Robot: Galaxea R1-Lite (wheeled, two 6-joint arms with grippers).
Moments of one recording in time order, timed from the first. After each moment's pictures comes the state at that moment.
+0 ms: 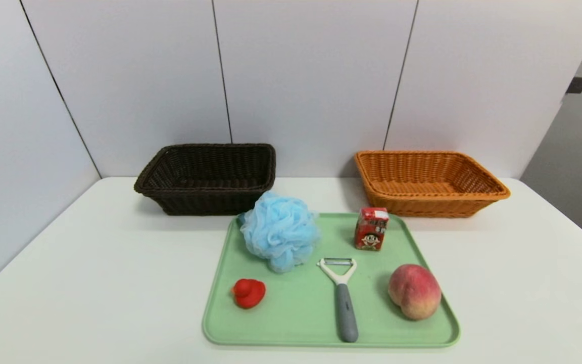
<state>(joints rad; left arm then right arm) 0.00 0.00 -0.01 0.01 0.01 -0.03 0.00 0.00 0.00 0.00 0.00 0.01</state>
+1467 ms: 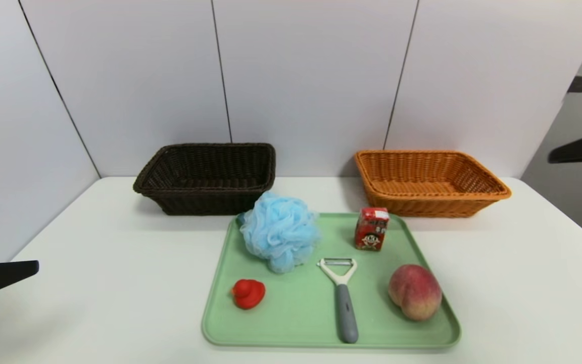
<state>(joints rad) -0.03 0.93 -1.00 0.63 -0.11 -0.15 0.21 1.32 -1.57 0.94 0.10 0.47</state>
